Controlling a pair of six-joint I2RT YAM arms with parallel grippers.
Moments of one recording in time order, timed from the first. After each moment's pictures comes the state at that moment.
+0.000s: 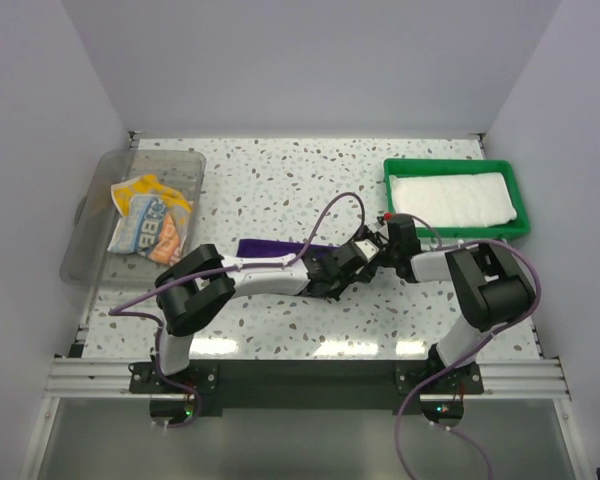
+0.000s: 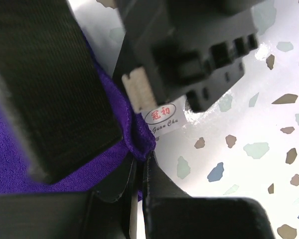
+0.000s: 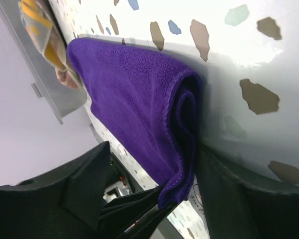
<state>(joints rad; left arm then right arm) -1.09 1.94 1.27 -0.32 -0.23 -0.23 0.29 1.68 0.58 0.33 -0.63 1.04</state>
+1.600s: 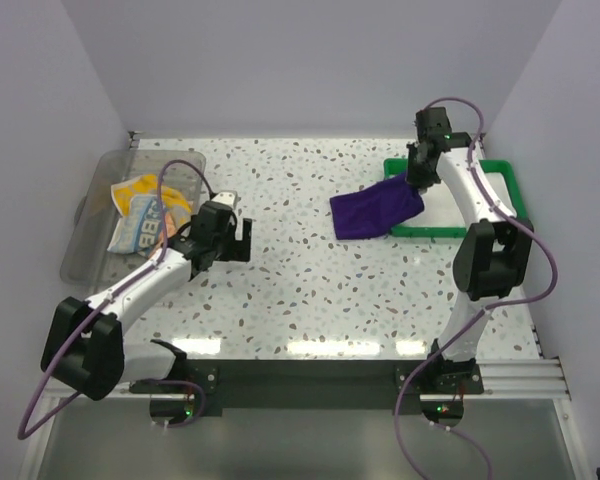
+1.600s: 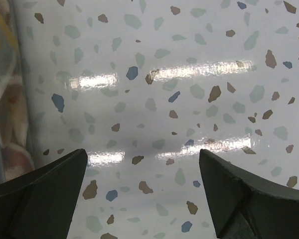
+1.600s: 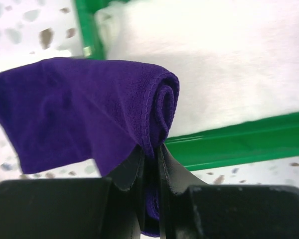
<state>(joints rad) -0.43 1.28 0.79 -0.35 -0.22 -0.28 0.11 1.89 1.75 -0.89 0.15 0.19</state>
